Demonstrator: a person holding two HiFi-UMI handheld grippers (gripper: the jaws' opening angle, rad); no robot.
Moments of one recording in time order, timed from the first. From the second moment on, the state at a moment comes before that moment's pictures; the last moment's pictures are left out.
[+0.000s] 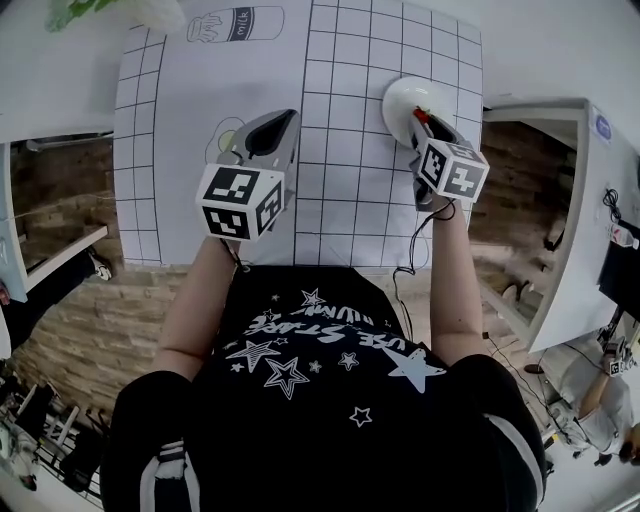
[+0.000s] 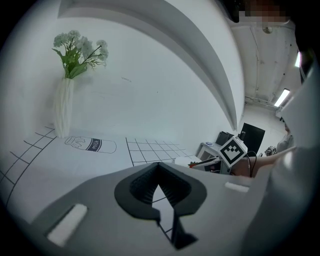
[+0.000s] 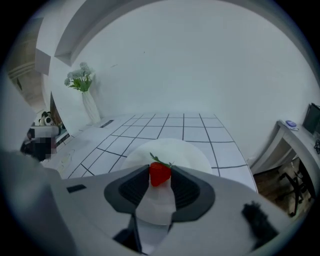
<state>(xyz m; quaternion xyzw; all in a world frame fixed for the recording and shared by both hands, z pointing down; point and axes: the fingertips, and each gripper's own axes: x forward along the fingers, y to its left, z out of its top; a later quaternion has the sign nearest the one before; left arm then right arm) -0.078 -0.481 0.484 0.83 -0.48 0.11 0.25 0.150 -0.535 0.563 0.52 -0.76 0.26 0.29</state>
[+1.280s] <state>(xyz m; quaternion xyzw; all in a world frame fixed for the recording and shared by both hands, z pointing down) -0.073 -0.422 0.443 0.83 -0.51 0.10 0.21 0.131 -0.481 0.519 0.49 -0.80 0.25 0.24</state>
